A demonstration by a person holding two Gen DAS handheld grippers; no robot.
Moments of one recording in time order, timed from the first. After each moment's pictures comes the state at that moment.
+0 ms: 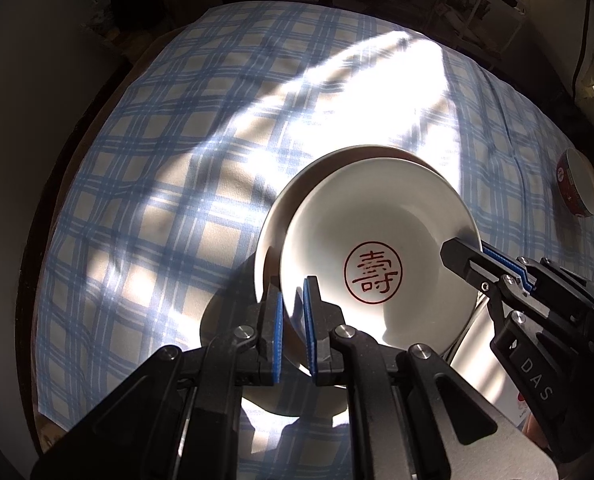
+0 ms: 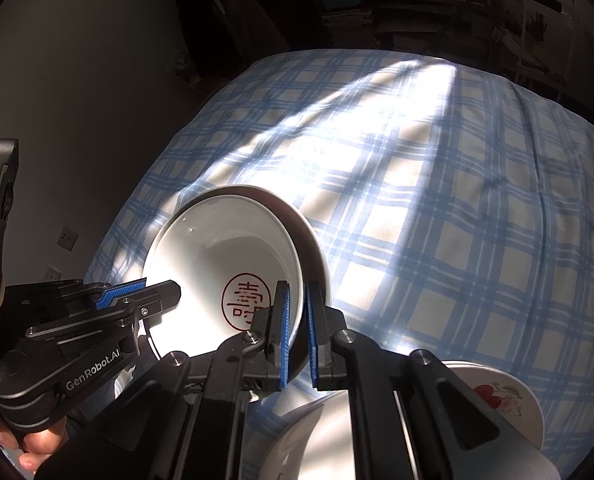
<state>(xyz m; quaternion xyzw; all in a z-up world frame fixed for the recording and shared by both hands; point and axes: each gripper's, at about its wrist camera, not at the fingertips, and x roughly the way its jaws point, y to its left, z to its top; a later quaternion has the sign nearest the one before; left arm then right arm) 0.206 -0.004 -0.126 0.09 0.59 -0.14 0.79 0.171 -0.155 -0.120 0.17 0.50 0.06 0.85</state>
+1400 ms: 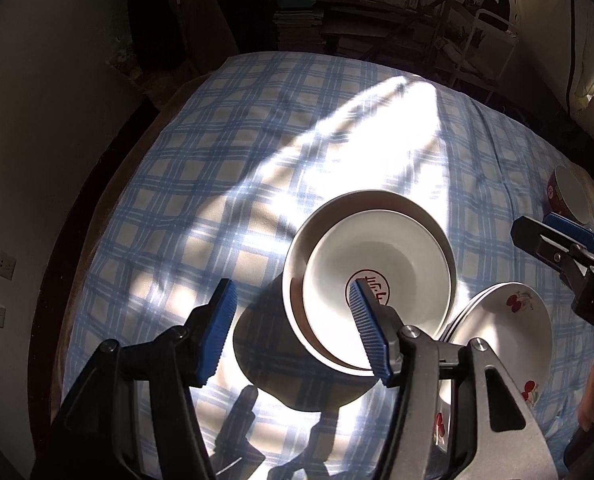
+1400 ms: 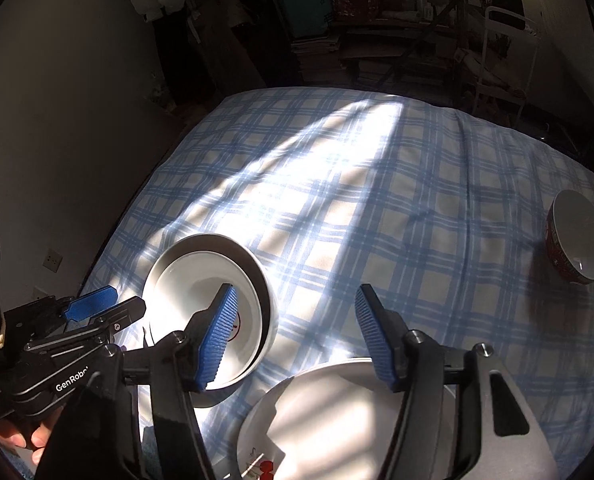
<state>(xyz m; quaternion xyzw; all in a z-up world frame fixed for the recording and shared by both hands) 0.185 0.003 -0.074 0.10 0.52 -0.11 0.84 0.145 -0.202 -0.064 0.16 0.47 -0.01 0.87</state>
